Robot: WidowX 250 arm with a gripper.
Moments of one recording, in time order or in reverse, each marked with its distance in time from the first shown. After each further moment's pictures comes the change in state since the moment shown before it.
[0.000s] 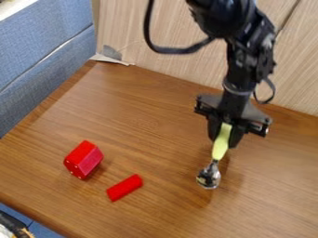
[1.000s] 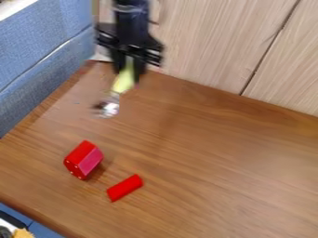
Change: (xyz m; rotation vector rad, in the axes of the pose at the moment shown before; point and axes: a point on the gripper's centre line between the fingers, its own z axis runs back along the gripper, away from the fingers) arm -0.006 0.135 0.083 0.063 -0.002 -0.009
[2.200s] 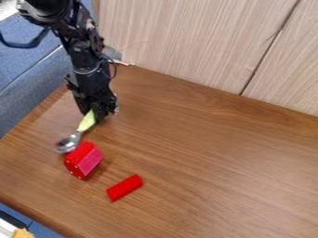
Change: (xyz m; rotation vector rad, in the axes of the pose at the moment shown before) arm -0.028 0.088 -0.105 0.027 -0.011 -0.115
